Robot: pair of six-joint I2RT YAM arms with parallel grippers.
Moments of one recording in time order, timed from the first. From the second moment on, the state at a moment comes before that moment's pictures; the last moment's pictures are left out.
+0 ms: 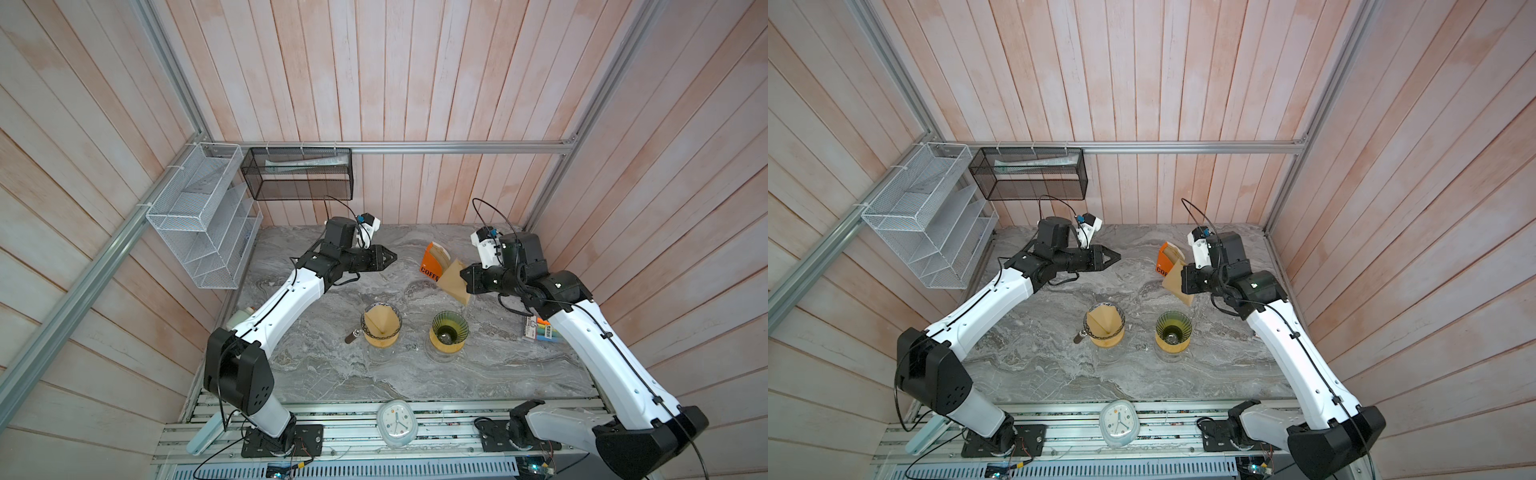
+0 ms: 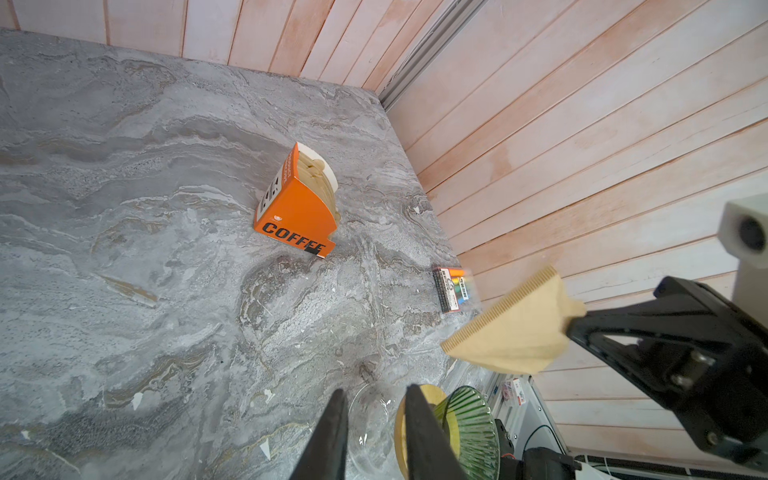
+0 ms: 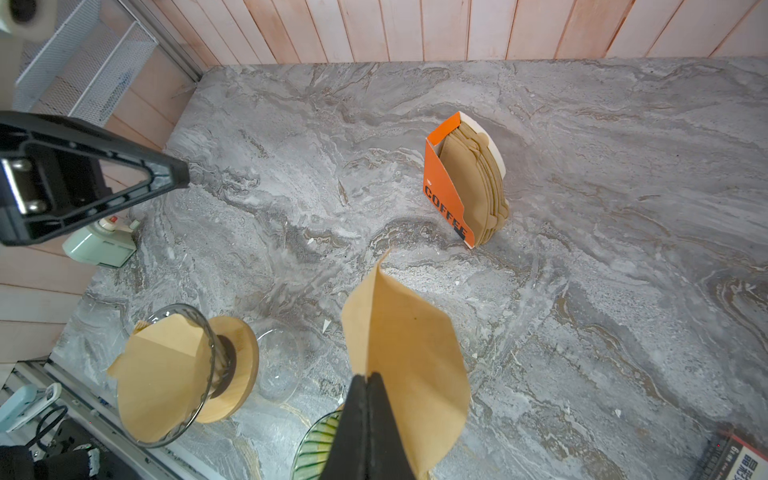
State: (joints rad) left arm -0.45 1.62 1.45 -0.38 0.56 -0.45; right arm 0.43 1.19 1.36 -0.88 -0.15 0.24
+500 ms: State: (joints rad) left arm -0.51 1.59 1.43 -0.38 0.53 -0.44; right arm 0.51 1.04 1.31 -1.03 -0.13 0.30
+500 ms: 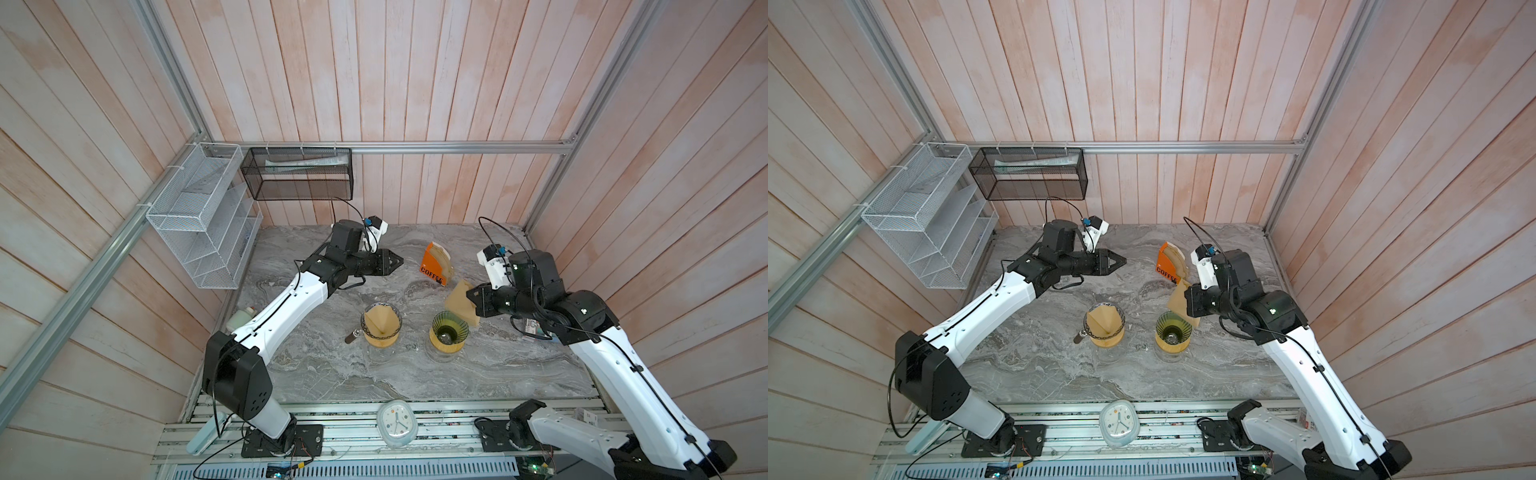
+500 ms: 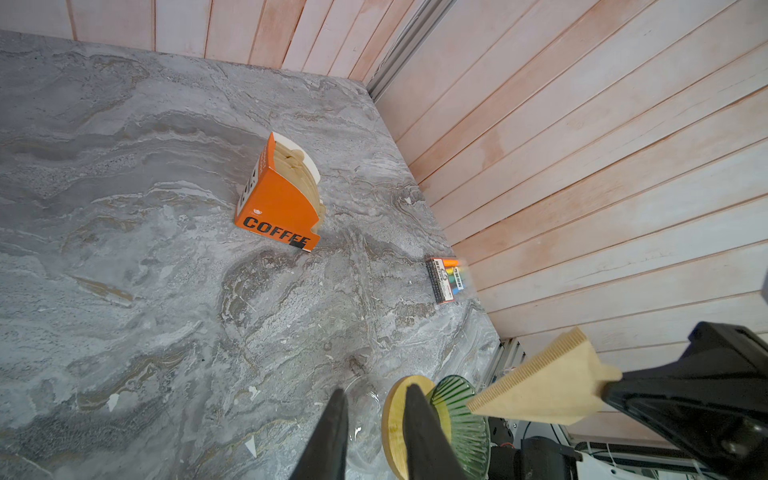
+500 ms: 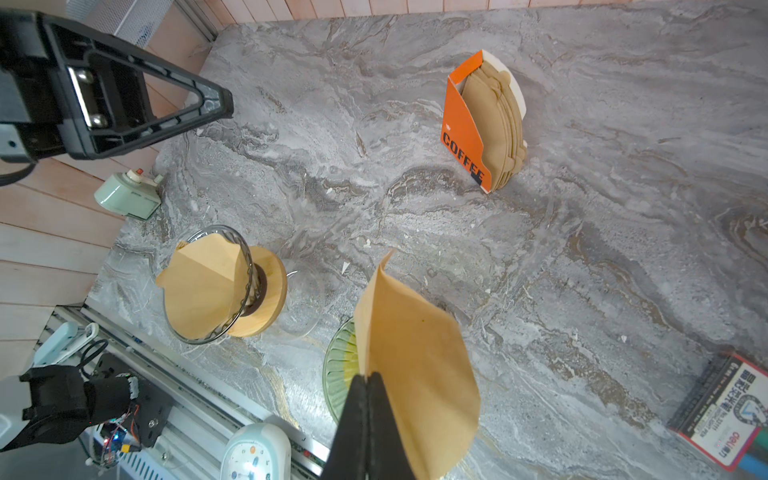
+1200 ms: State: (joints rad) left arm -0.53 1.56 1.38 -0.38 0.51 -0.44; right arm 0.57 1.02 1.20 -1.06 -0.13 0.35
